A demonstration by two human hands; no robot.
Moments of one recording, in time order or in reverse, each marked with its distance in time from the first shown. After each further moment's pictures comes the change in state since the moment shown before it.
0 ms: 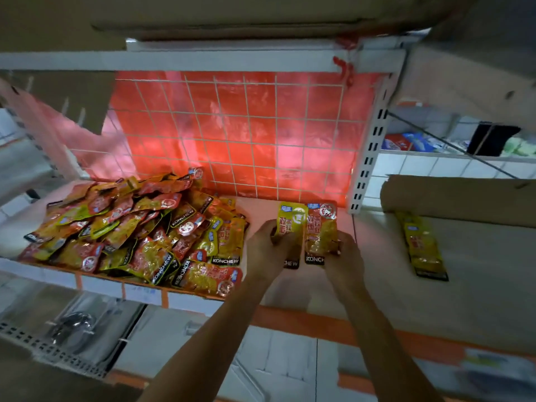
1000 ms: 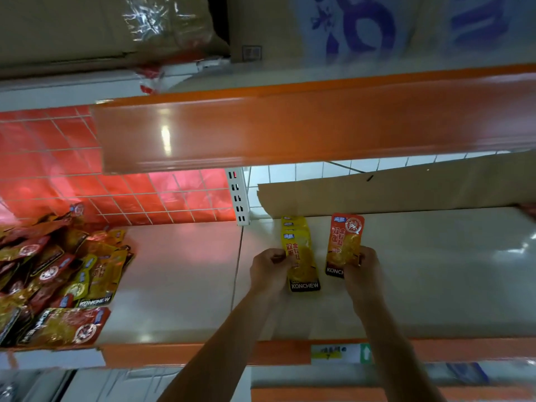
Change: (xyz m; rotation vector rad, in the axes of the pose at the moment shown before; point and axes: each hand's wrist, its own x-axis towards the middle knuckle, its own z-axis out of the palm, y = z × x) left_hand -0.049 0.114 0.229 -0.191 -0.267 -0.487; right_hand 0.070 0.125 -0.230 0.111 0.216 0.217
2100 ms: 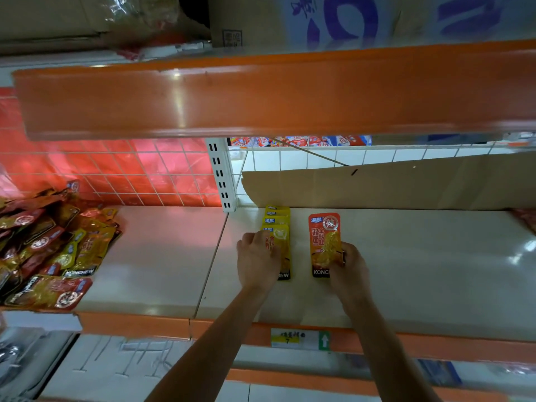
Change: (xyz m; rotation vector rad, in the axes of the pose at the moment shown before) left_hand -0.035 0.014 0.032 0.558 0.291 0.351; right_hand 0.014 0.017 -0.039 -0.052 -0.167 -0.110
